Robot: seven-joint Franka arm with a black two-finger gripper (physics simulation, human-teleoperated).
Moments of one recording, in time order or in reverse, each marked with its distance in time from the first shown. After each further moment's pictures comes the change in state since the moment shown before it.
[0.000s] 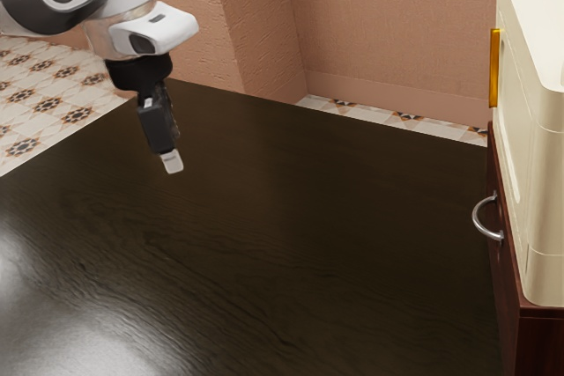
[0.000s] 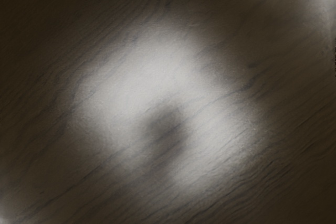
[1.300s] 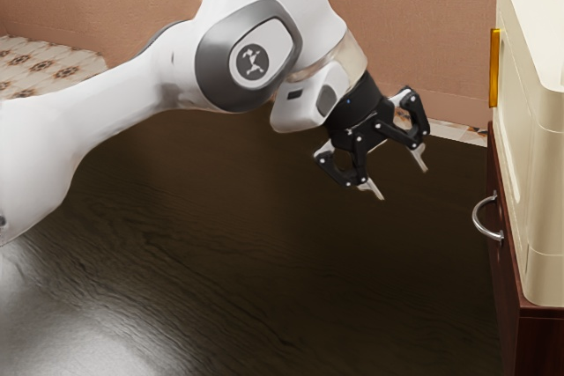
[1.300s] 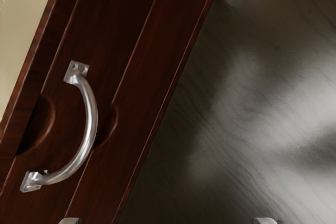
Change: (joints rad) arm -0.176 0.219 -0.161 0.016 -0.233 0.520 1.330
